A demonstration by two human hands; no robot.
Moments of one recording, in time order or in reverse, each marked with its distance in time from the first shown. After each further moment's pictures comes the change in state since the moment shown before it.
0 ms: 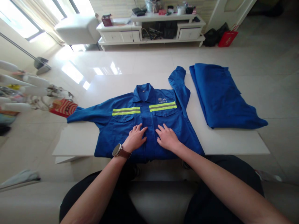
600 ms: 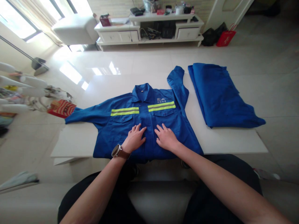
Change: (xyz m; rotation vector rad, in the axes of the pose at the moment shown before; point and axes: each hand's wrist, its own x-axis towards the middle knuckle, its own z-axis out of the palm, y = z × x) left_hand 0.000 0.005 0.001 0.068 -0.013 -0.012; right_hand -0.001 0.002 0.001 -0.010 -0.009 -0.026
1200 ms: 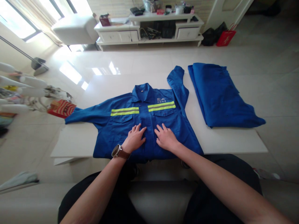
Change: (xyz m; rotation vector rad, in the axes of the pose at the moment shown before) left_hand 0.000 0.000 -0.001 0.003 -0.017 -0.002; right_hand 0.001 -0.001 0.003 -0.023 -0.013 -0.003
